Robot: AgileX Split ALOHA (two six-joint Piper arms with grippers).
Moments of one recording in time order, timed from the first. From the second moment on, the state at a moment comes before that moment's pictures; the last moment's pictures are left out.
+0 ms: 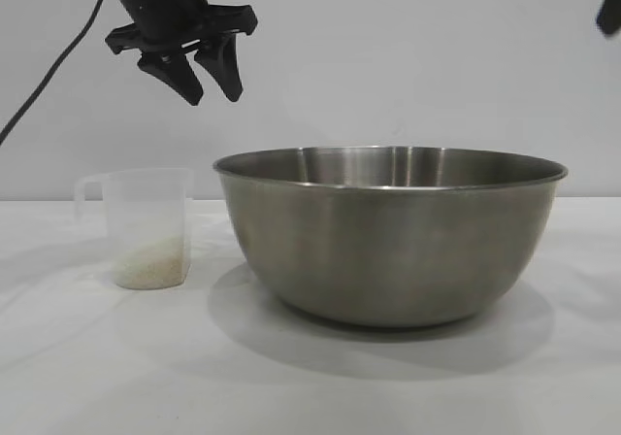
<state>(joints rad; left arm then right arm) -0.30 2.06 -1.62 -0.32 0.41 0.32 0.33 1.00 -0.75 0.28 0.58 -0.42</state>
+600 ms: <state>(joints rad) -0.30 2.06 -1.62 -0.32 0.42 0.32 0.28 0.61 -0.64 0.03 0.95 -0.02</state>
